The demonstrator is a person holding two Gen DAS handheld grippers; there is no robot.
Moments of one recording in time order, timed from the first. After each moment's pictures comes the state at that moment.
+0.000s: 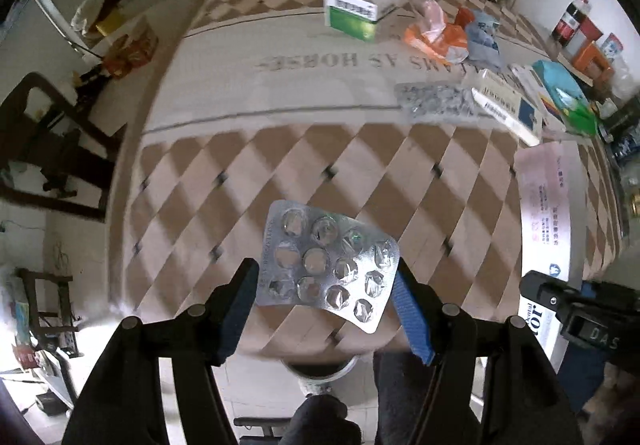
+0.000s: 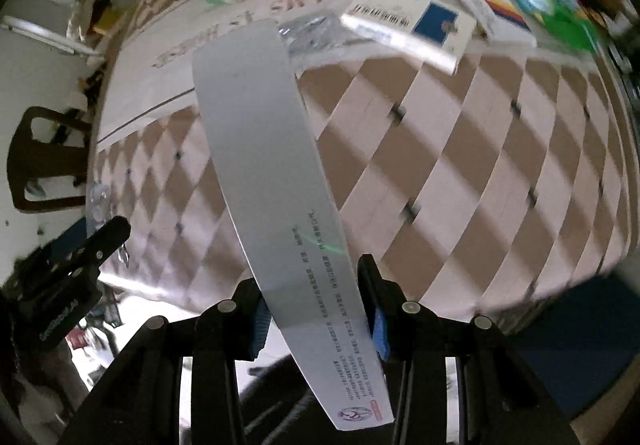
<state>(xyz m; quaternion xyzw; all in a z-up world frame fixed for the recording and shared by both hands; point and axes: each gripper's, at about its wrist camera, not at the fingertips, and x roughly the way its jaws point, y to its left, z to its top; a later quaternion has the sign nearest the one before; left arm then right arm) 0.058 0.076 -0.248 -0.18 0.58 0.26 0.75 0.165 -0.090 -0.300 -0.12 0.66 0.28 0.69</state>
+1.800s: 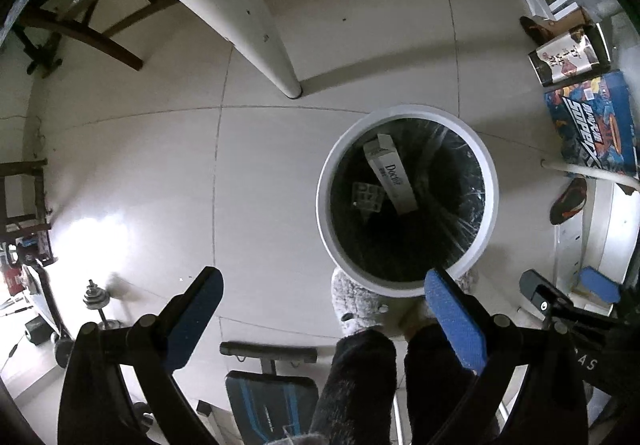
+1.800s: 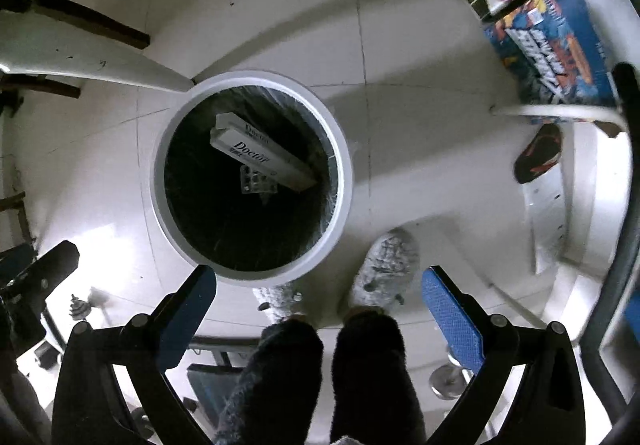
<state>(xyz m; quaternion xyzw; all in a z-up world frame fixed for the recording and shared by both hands) -0.165 0.048 -0.620 -0.26 0.69 0.27 0.62 -0.057 -0.106 -0.713 -0.23 0.73 0.21 0.61</state>
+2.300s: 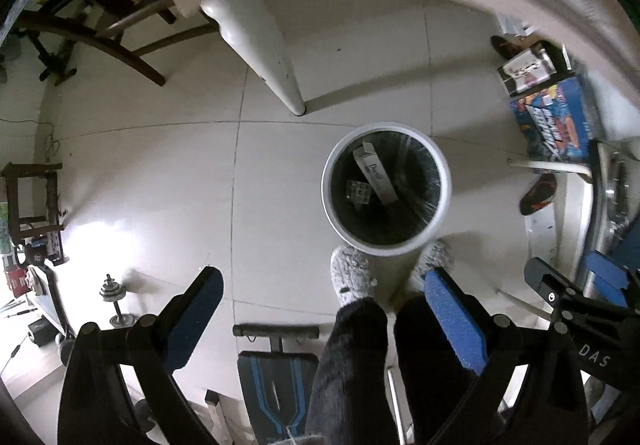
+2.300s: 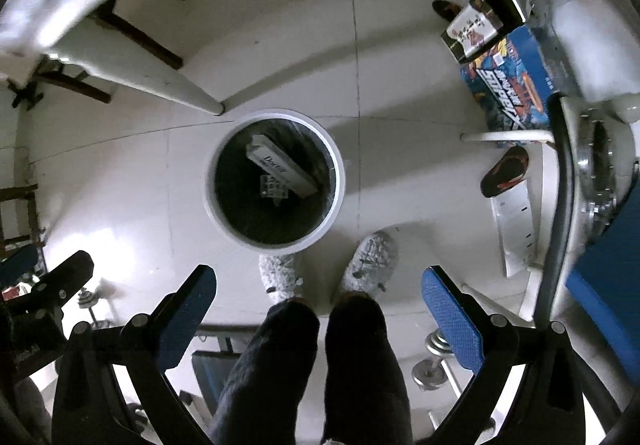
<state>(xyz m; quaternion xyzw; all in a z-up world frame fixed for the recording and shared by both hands) -0.187 0.025 -0.478 -0.26 0.68 0.27 0.64 -0.080 -0.114 -0.547 -0.24 0.69 0.23 0.64</state>
